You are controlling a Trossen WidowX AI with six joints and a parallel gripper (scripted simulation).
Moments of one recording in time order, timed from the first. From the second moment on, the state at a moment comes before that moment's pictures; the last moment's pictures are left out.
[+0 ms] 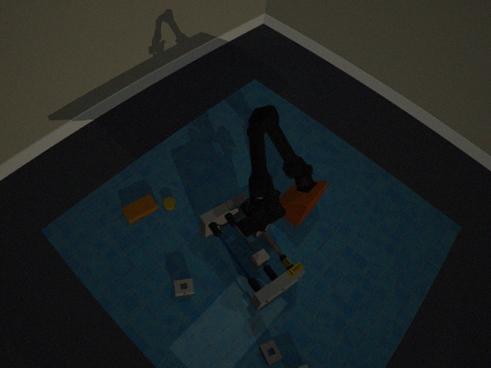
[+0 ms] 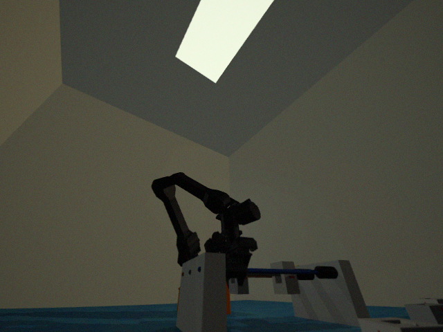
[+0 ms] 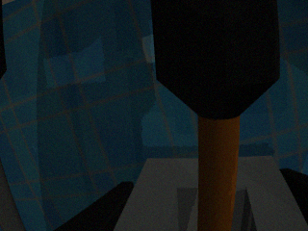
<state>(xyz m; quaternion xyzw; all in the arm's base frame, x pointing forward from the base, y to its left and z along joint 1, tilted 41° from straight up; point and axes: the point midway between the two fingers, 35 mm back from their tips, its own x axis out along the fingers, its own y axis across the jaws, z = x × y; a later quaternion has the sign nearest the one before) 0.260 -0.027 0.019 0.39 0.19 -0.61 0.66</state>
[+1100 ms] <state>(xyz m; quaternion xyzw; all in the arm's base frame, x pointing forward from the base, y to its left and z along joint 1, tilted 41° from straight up) 0.261 -0.027 0.019 0.39 0.19 -0.61 0.66</state>
